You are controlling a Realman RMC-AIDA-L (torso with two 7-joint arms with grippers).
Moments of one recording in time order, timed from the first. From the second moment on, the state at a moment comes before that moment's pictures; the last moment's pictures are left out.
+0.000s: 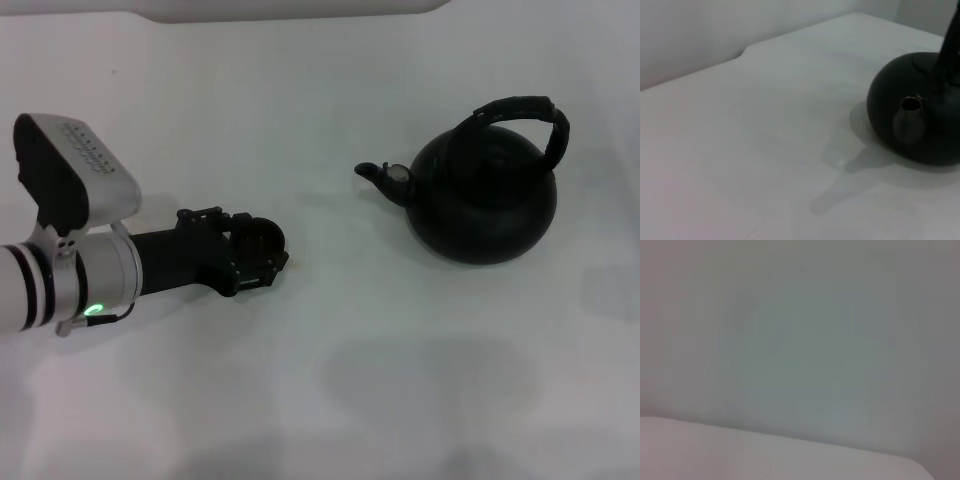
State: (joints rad) left arm -0.17 -2.06 -1.44 -1.01 1.65 -0.80 1.53; right arm 0.25 2.01 2.26 0.09 -0.59 1.11 -2.95
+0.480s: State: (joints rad) left arm -0.21 -2.06 -1.51 -0.99 1.65 -0.80 1.60; right arm 0.25 2.01 2.25 0.09 -0.59 1.11 -2.95
